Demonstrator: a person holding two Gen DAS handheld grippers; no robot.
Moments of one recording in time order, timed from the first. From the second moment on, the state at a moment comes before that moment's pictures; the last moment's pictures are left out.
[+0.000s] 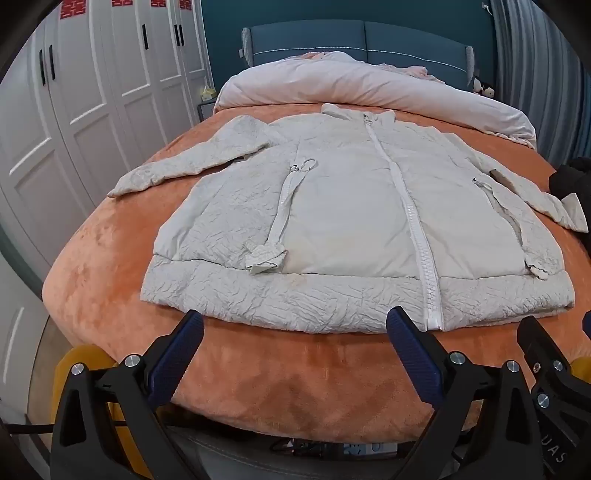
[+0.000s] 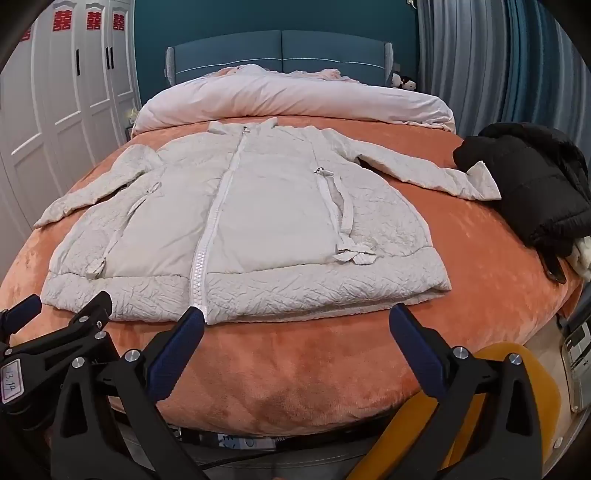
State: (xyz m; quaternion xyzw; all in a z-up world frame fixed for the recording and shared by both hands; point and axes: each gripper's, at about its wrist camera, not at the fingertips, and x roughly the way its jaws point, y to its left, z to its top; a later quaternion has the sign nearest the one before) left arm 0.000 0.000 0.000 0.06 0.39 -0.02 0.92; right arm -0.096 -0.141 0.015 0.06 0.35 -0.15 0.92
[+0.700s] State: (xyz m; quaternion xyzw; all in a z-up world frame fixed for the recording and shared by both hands) left arm -0.003 0.001 0.004 0.05 0.39 -0.02 0.92; right arm -0.096 -0.134 0.017 0.04 0.35 -0.15 0.92
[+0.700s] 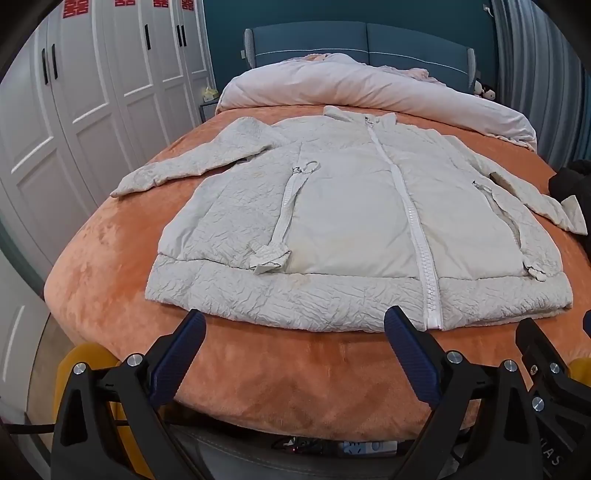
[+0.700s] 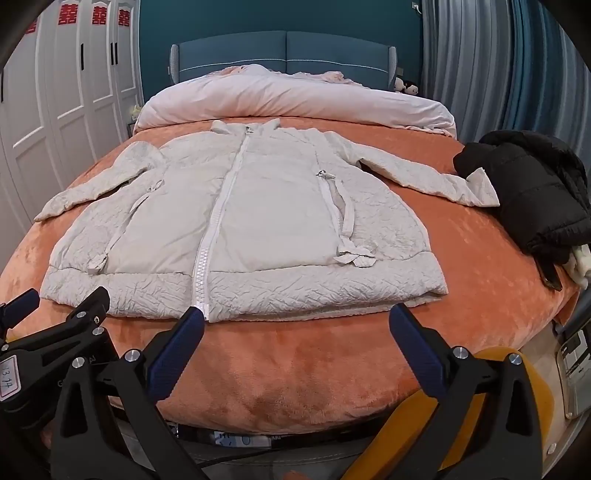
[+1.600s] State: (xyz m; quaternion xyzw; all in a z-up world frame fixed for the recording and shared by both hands) left arm -0.005 0.003 0.005 0.05 0.39 -0.02 0.92; right arm -0.101 -0.129 0.023 0.01 0.35 -0.15 0.92
